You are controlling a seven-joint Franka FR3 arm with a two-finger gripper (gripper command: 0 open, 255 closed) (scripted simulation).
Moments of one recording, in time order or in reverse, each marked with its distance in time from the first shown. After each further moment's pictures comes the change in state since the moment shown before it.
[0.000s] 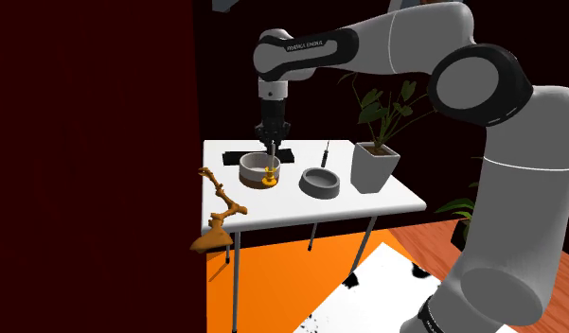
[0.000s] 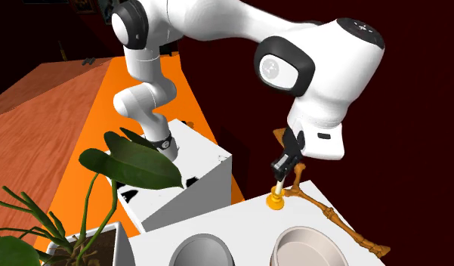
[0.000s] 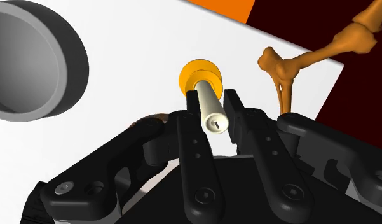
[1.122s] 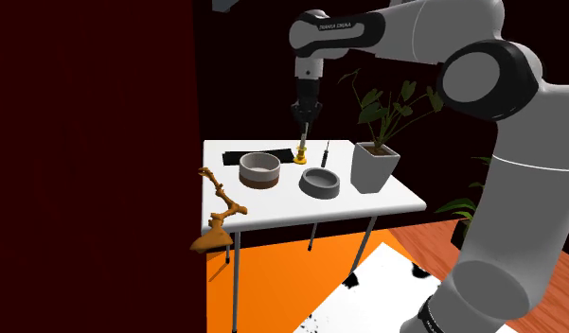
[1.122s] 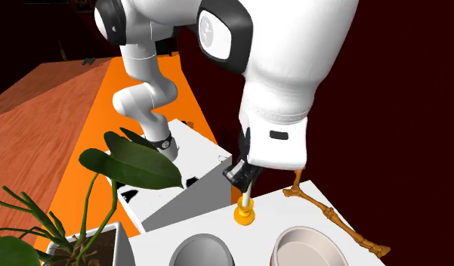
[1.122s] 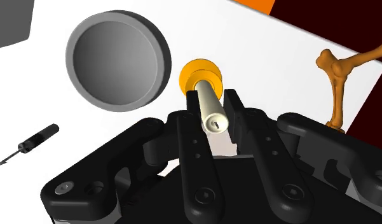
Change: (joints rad) arm -0.129 -0.054 -0.079 0.080 -0.012 -0.137 -0.203
